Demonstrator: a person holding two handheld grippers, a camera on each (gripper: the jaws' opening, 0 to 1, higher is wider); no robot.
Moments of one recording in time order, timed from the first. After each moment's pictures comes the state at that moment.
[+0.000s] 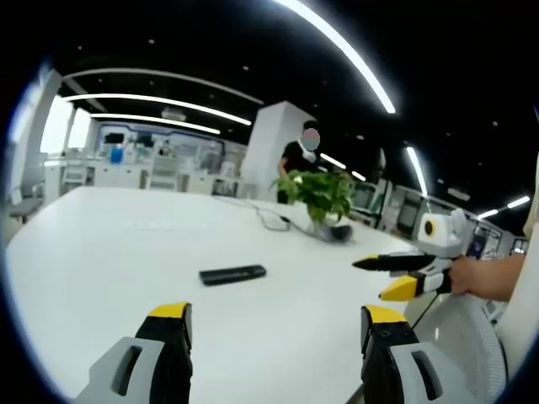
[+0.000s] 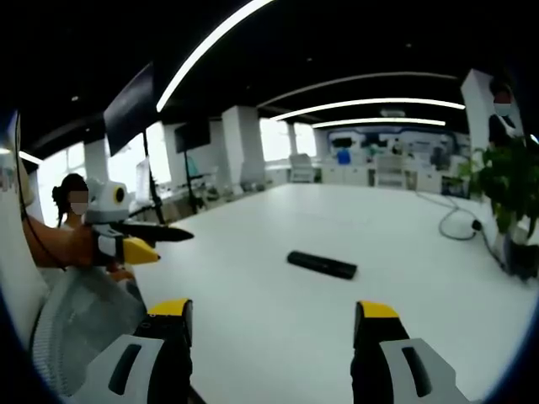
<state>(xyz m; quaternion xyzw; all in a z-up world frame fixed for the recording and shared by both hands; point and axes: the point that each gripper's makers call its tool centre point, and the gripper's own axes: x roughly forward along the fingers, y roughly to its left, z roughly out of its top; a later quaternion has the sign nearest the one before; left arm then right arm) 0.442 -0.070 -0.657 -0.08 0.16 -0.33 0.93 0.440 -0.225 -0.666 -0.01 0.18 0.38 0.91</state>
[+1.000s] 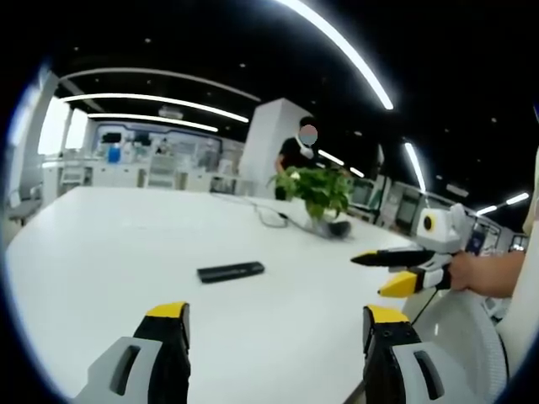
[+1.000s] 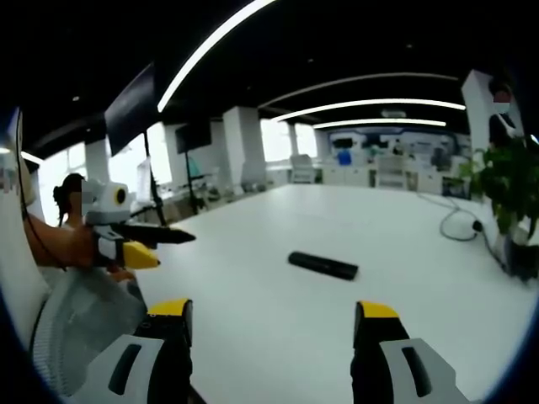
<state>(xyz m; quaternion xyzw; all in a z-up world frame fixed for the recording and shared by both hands) 0.440 -0.075 -0.660 -0.07 0.17 -0.34 0.92 0.440 -0.226 -0.666 -0.01 0.18 0.38 0.91</state>
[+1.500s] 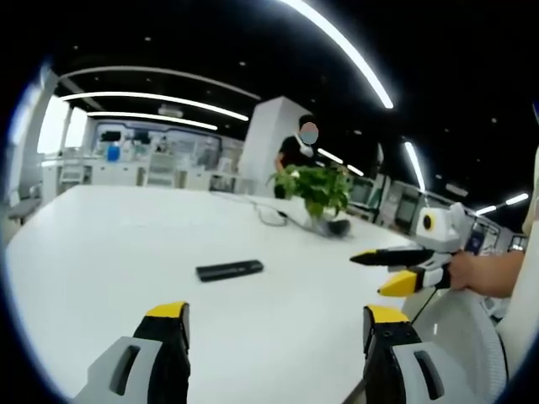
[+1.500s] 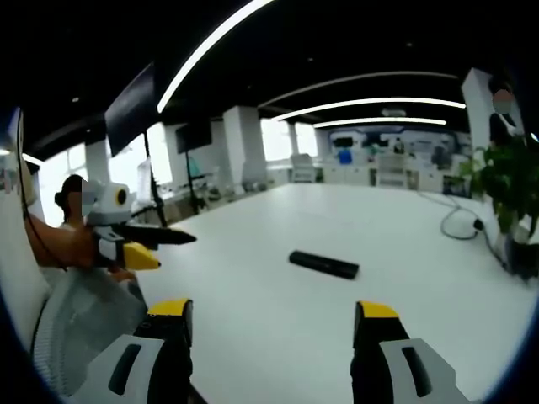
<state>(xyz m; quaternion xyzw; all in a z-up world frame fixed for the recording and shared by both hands) 0.439 -0.075 -0.661 -0.07 0.17 -0.34 0.92 0.440 -0.226 -0.668 0.00 0.18 0.38 0.91</state>
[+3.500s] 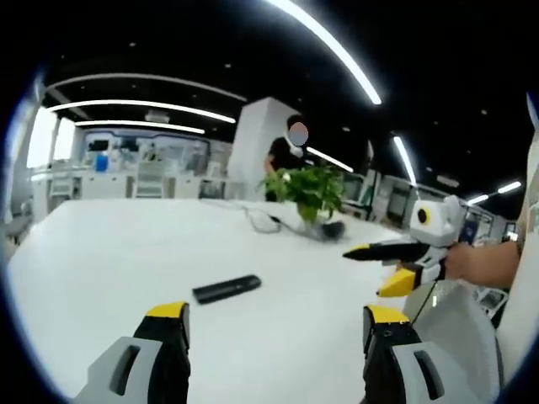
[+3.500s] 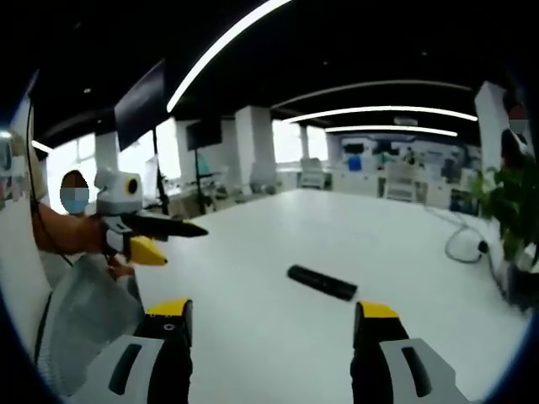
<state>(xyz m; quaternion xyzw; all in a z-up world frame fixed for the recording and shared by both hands) 0.464 -0.082 -0.640 -0.05 0.16 -0.37 0.92 0.462 -0.223 -0.646 -0.03 0.17 0.40 0.90</state>
